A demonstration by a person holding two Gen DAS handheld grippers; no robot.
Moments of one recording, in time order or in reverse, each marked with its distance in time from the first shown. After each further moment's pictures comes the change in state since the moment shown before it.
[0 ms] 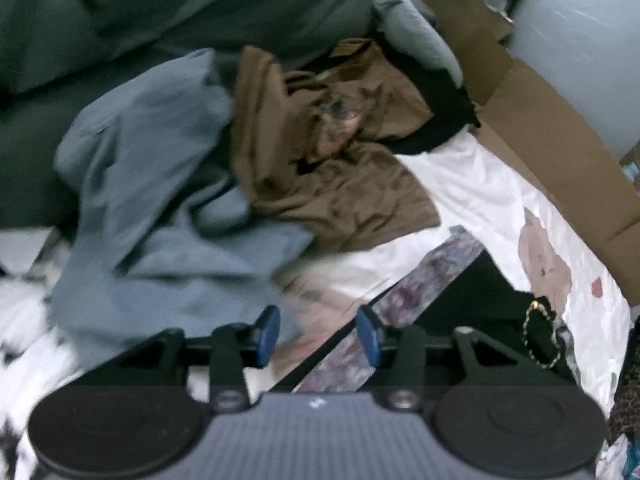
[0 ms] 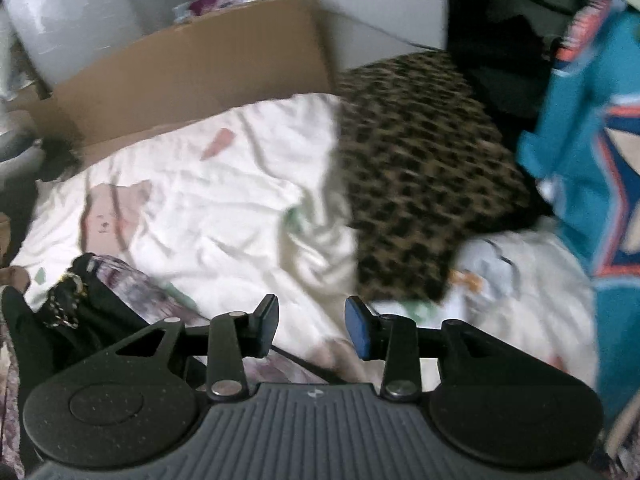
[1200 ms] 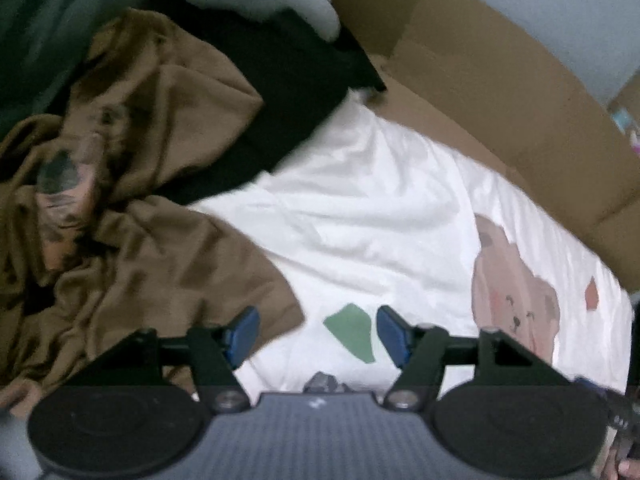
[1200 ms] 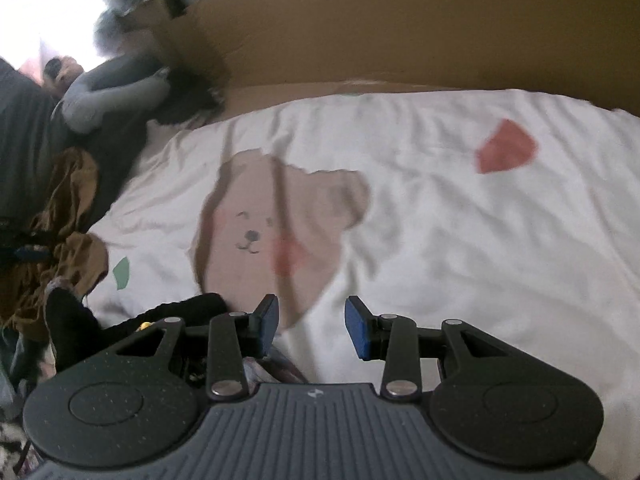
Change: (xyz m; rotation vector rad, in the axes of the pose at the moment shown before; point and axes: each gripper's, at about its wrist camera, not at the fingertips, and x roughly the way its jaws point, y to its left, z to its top) left arm 0.205 -0.177 0.100 0.230 0.082 -0.152; right arm 0.201 0.208 0.059 -0.264 0.088 0.404
